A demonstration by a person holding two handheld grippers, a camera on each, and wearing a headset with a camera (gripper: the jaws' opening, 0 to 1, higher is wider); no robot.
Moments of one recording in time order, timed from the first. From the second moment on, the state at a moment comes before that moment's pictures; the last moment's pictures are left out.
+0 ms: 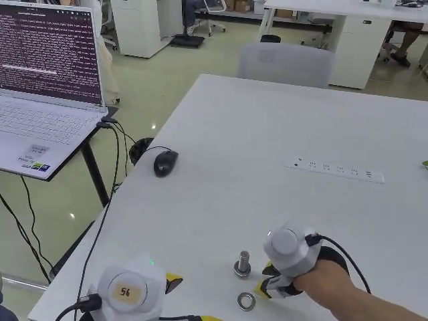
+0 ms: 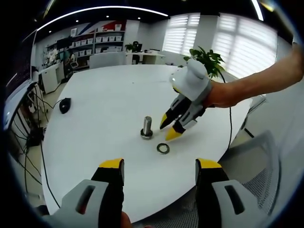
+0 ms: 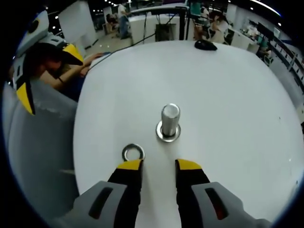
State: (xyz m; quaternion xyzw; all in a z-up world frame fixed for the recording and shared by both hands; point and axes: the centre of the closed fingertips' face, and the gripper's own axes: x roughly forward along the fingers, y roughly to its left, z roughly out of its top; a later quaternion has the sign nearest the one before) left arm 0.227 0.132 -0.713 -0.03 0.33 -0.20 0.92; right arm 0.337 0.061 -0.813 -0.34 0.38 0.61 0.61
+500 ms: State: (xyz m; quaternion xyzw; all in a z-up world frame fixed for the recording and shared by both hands) left arm 0.226 0.127 -0.712 -0.02 0.34 -0.20 0.92; right arm 0.300 0.061 -0.824 -0.35 0.36 0.64 0.58
